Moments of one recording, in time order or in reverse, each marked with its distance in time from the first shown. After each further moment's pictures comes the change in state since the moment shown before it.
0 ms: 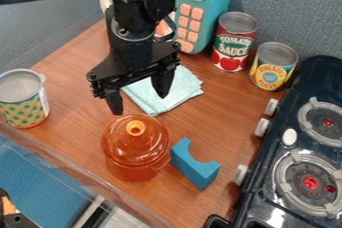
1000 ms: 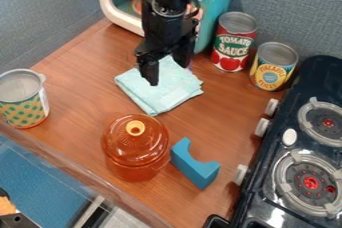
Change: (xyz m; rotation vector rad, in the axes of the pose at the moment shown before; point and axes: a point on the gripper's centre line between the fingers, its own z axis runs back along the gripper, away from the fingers) arm 0.053 -0.067 -0.050 0.033 -0.006 0.221
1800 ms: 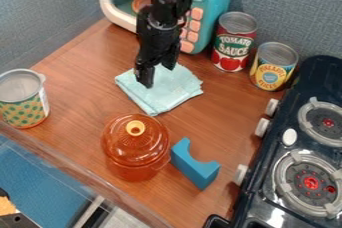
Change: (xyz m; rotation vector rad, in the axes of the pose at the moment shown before) arm 0.034 -0.012 -0.058 0.055 -0.041 0.176
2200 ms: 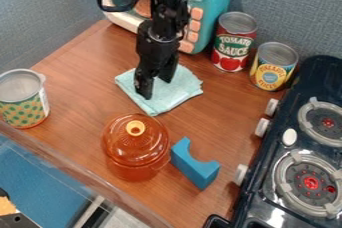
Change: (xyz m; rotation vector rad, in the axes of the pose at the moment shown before) arm -0.003 0.003 -0.022 0.056 0.019 0.004
